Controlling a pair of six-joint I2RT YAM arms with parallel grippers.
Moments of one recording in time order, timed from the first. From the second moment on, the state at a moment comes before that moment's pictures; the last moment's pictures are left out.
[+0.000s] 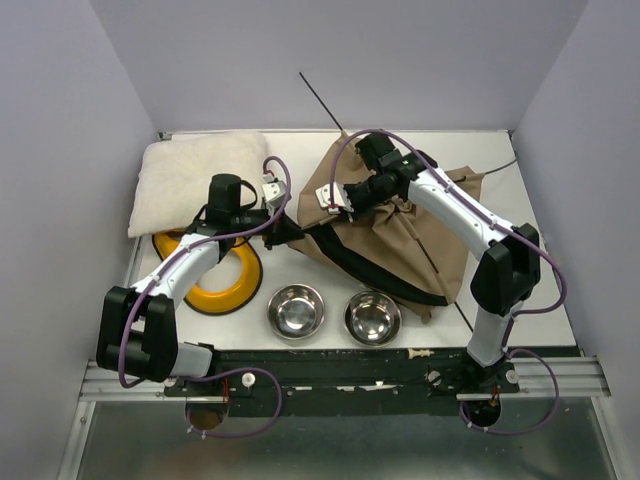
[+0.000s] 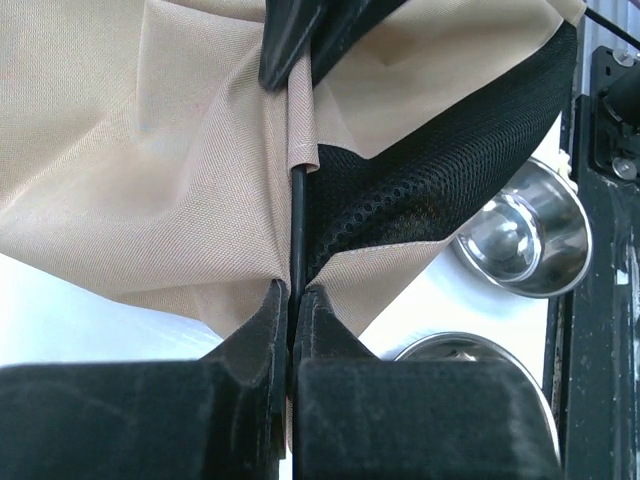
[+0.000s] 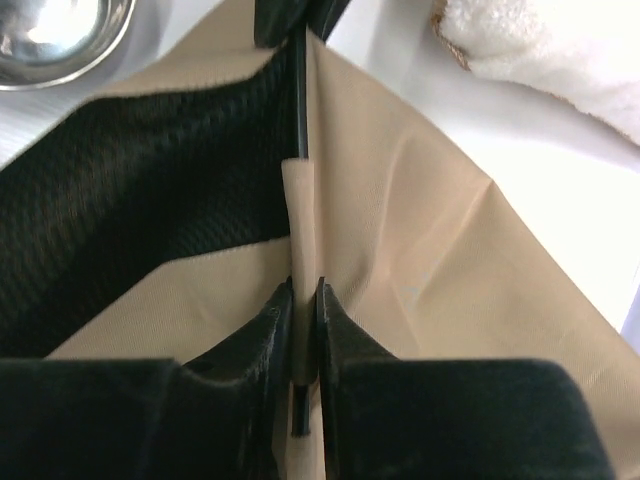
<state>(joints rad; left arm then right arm) -0.23 1.37 0.86 -0.05 1.03 0.28 0.59 1.85 1.73 -0.93 -0.63 -1.35</state>
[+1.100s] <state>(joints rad) -0.33 1.45 0.96 0.04 0.98 0.23 0.55 1.85 1.72 -0.94 -0.64 -1.35</state>
